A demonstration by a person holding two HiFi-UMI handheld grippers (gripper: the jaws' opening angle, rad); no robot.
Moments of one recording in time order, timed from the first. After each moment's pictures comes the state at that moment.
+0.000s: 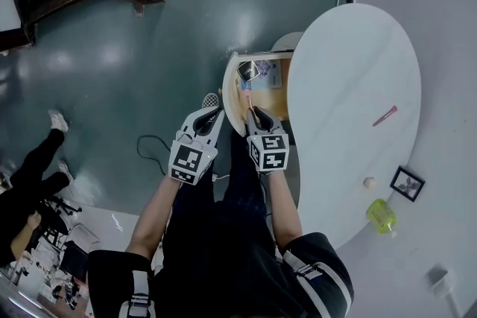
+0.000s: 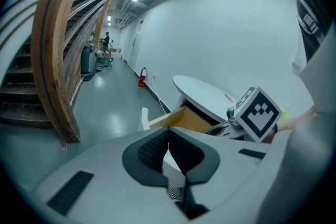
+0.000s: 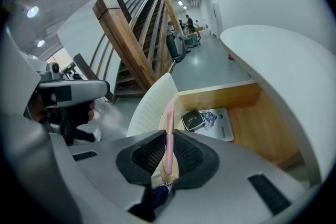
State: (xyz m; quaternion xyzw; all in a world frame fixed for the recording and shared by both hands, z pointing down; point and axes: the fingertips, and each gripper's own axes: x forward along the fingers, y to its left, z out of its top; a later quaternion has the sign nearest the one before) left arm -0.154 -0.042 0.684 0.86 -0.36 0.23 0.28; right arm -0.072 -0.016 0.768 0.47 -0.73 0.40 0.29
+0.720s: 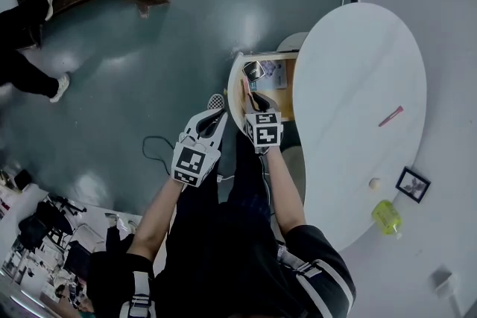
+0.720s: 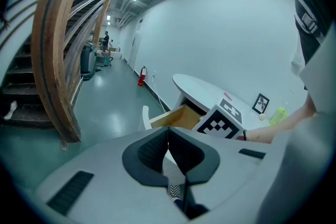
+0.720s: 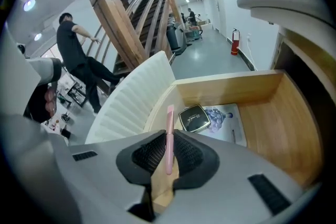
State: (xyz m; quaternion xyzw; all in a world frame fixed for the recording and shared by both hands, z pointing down) left arm -0.159 -0.036 0.685 0.86 -0.35 0.23 0.28; right arm -0.088 -0.044 0.831 0.45 -0.72 0.40 0.33
